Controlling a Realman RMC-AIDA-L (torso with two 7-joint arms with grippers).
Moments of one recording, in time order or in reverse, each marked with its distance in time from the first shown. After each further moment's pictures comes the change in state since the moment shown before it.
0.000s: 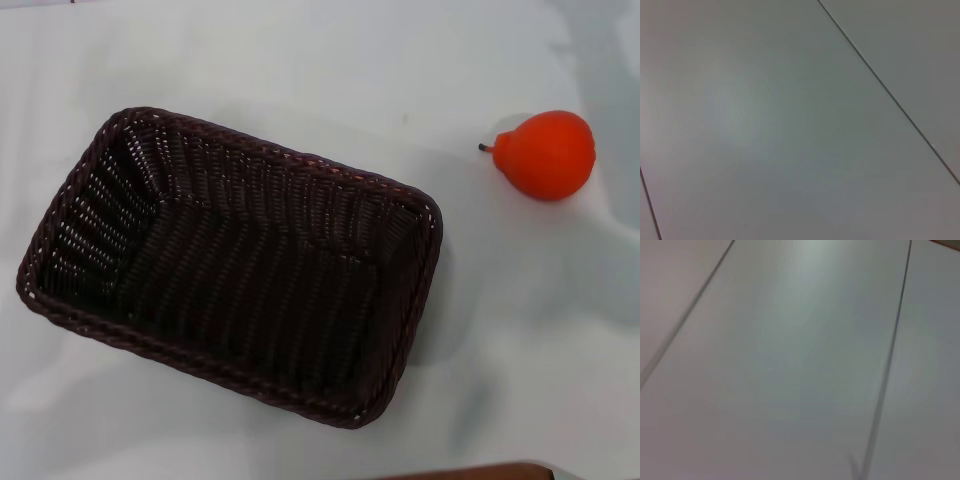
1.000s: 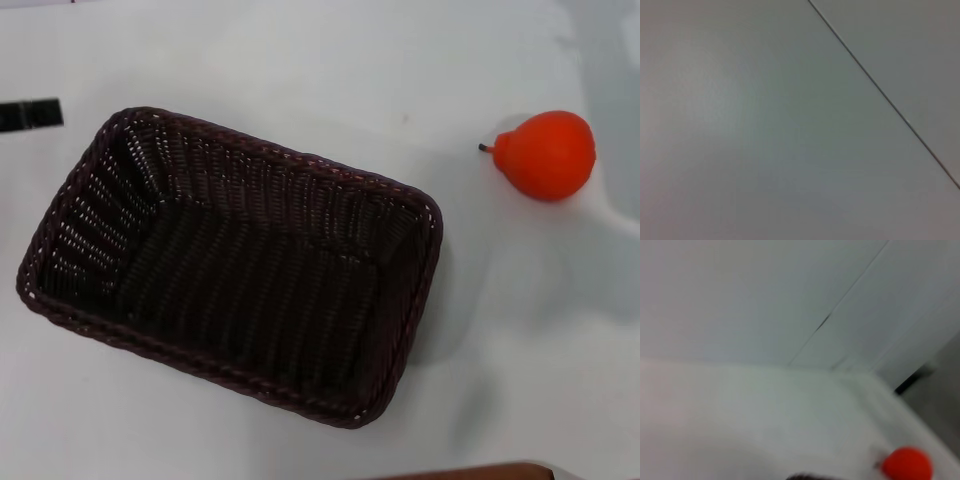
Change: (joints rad) left arm -0.077 0.174 0.418 -0.968 0.997 0.008 -1.566; right arm 0.022 -0.003 0.026 0.010 0.000 -0.107 0.038
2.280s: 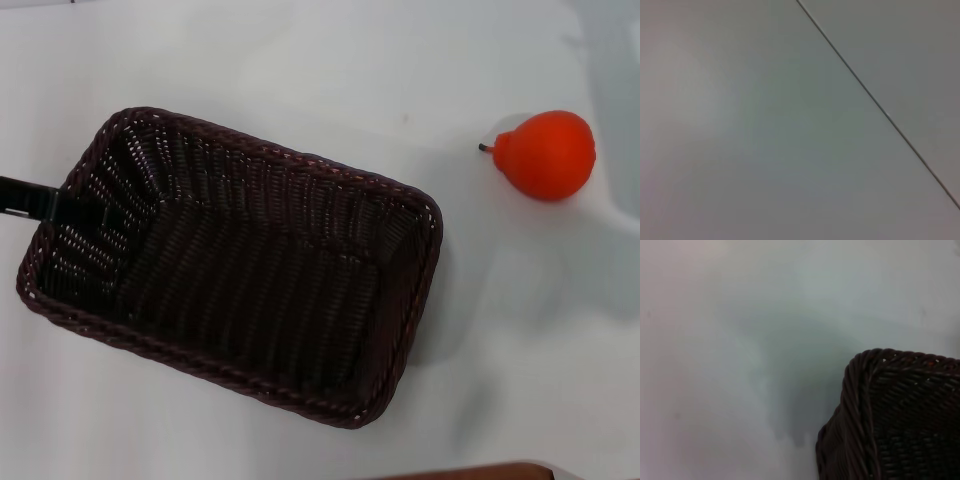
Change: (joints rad) left arm -0.182 -0.122 0.090 -0.025 0.562 0.006 -0.078; right arm 0.001 -0.003 0.023 0.002 0.001 -0.045 0.000
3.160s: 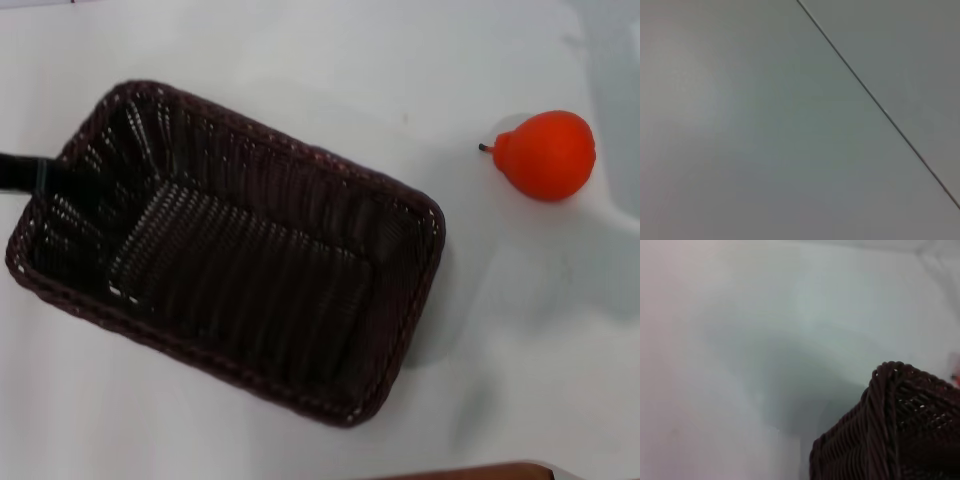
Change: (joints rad) left arm -0.014 -0.004 -0.118 -0.003 -0.045 -0.031 -0.042; right arm 0.002 0.000 0.002 0.000 0.000 -0.010 0.000
